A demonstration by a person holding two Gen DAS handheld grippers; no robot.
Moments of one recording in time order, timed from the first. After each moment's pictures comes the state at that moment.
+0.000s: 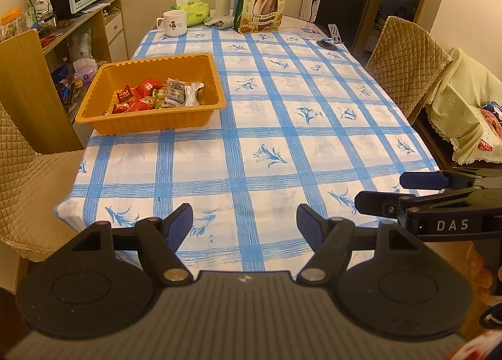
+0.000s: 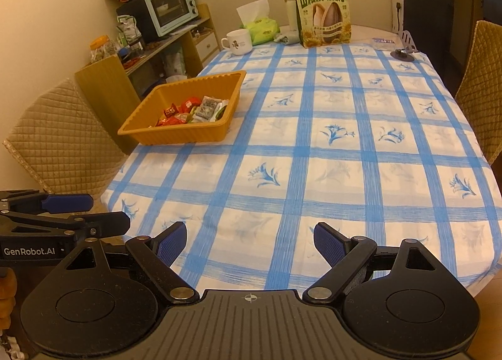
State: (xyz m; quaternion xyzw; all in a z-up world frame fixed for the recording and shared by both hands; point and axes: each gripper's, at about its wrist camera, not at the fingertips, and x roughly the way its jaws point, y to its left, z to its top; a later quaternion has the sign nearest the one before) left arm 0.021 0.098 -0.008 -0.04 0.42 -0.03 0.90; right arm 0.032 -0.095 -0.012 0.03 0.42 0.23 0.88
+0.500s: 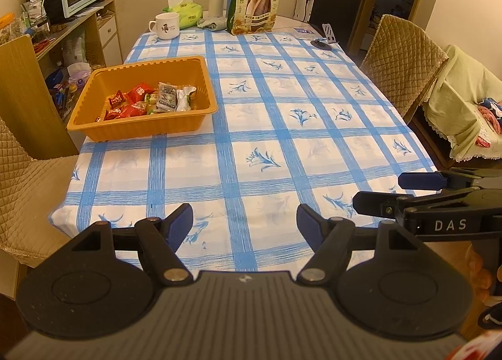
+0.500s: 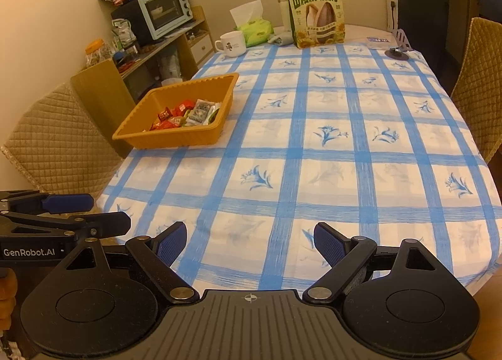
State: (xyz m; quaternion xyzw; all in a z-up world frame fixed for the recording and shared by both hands) left arm 0.032 0.089 -0.006 -0.03 0.42 -0.04 0.90; right arm 0.036 -0.096 -0.012 0.03 0.42 0.22 0.88
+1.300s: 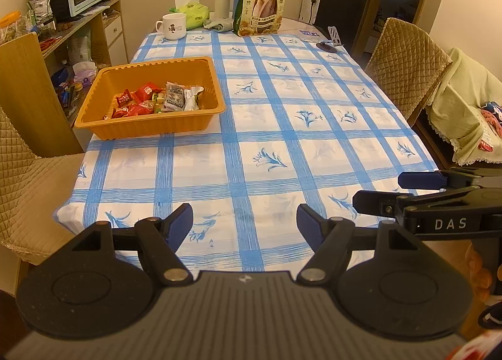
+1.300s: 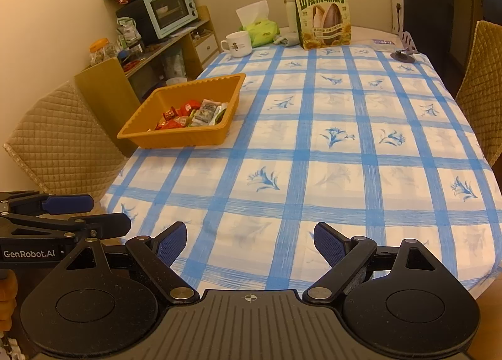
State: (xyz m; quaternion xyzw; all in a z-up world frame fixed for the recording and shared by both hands) left arm 0.027 0.094 -0.006 -0.04 0.42 -0.03 0.91; right arm 0.036 -0.092 -0.011 0.03 0.42 0.23 0.88
